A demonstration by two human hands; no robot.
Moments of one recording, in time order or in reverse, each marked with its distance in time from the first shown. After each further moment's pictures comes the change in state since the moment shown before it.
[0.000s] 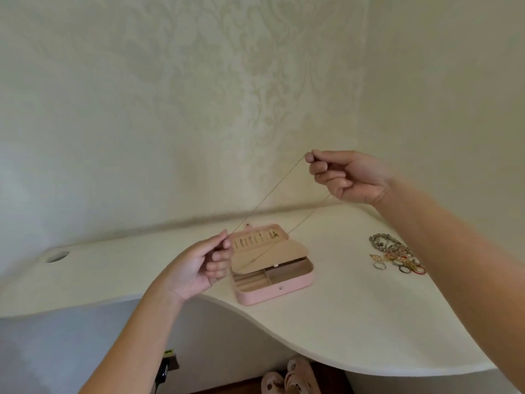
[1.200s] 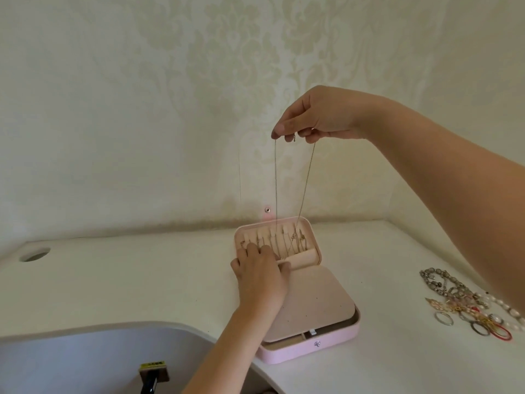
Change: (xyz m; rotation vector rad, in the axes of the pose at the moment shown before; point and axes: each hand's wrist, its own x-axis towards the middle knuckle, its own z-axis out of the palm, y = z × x) left_hand 0.118 -0.054 -0.012 1.616 0.857 0.158; right_hand 0.155 -0.061 0.031 -1.303 0.157 -0.103
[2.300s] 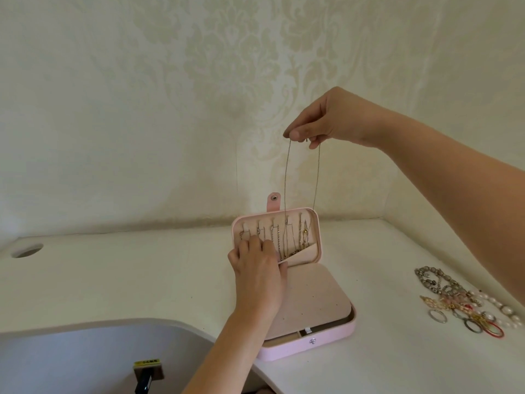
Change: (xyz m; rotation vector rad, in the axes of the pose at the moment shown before) left_hand -0.006 -0.001 0.004 0.047 0.319 0.171; right_hand -0.012 0.023 -0.001 -0.011 0.160 -0.088
